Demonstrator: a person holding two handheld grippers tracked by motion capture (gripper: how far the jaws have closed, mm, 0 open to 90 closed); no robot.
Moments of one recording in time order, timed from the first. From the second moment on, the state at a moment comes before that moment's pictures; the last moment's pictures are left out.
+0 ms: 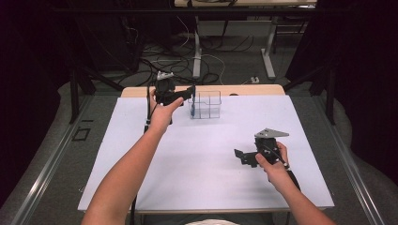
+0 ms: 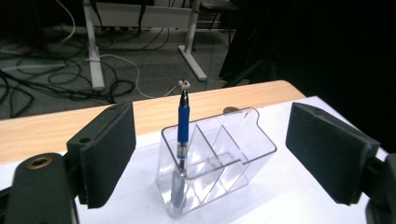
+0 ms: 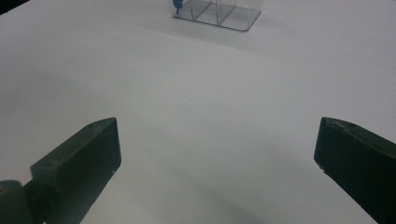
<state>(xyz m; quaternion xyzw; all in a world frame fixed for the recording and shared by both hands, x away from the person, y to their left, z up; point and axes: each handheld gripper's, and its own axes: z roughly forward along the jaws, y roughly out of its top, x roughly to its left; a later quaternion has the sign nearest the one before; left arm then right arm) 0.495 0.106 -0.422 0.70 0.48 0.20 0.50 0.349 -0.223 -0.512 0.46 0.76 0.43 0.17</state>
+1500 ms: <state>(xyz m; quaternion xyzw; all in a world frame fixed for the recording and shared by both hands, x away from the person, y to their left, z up) 0.407 0.177 -0.495 0.72 0.44 0.17 0.51 0.350 -0.223 -0.516 0.46 0.76 0.42 0.18</state>
